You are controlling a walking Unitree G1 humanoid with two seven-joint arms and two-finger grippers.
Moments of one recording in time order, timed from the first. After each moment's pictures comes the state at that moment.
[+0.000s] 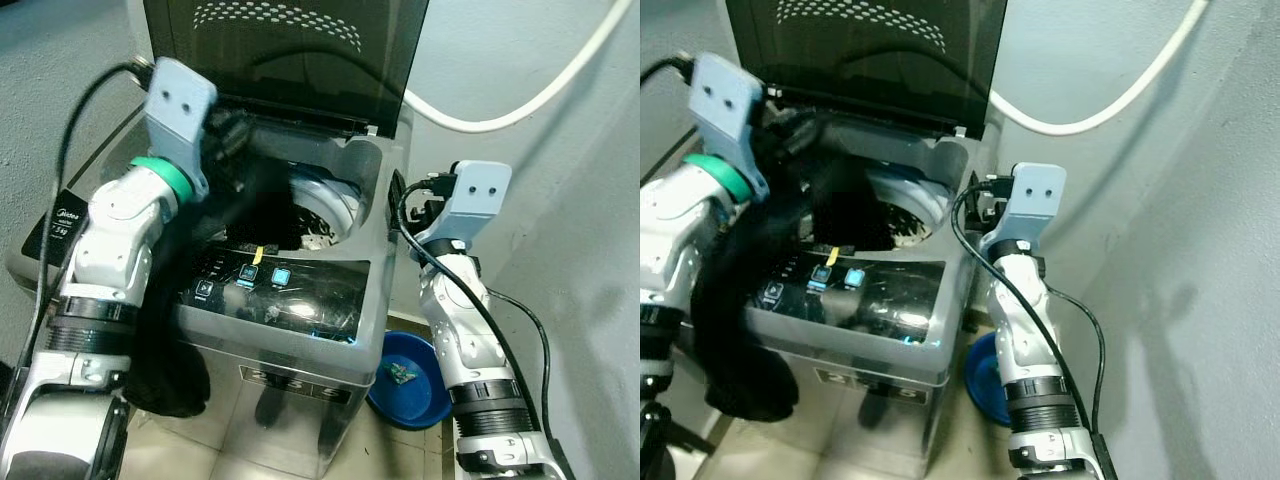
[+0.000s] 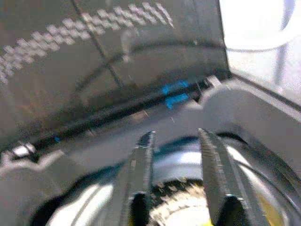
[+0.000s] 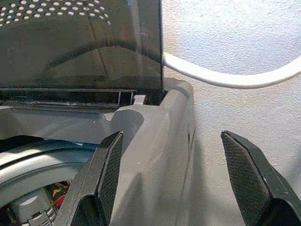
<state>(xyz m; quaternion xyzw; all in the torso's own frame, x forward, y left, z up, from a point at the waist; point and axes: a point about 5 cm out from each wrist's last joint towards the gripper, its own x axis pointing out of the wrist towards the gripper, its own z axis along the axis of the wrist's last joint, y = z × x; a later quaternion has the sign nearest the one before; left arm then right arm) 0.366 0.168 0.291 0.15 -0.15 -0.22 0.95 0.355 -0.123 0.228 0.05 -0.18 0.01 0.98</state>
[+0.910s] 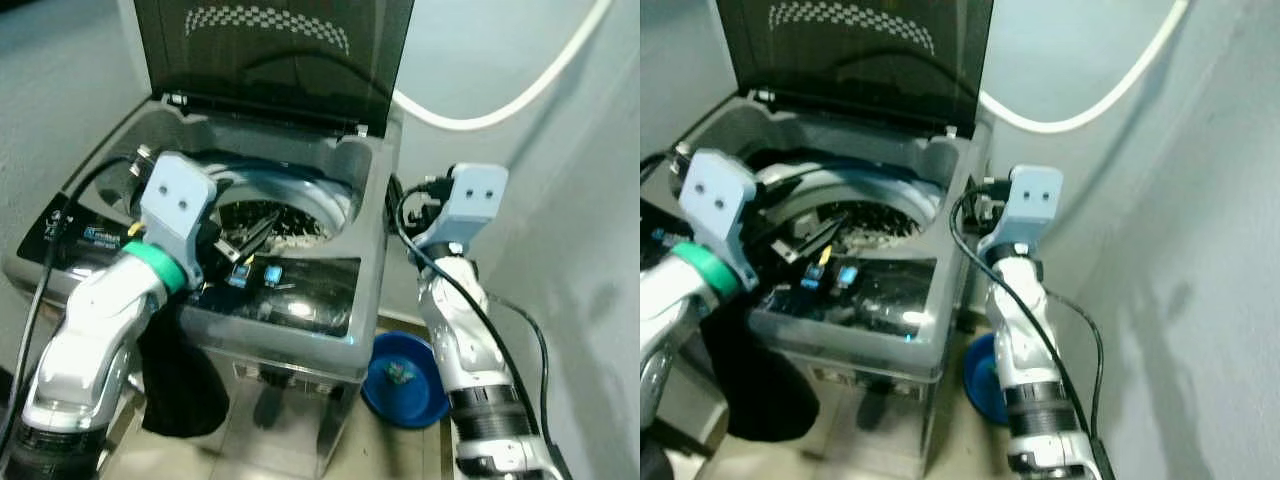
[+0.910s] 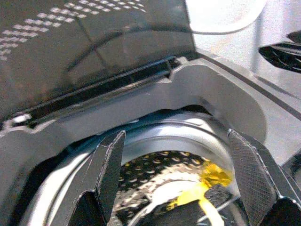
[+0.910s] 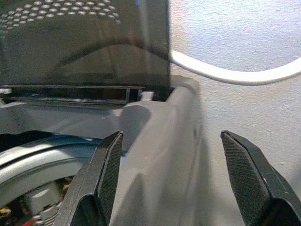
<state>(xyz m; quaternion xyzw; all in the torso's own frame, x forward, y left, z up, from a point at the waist) 0.290 0.169 0.260 0.15 -0.15 -0.21 0.95 0.352 -0.115 0.224 0.05 -0.18 0.04 0.98</state>
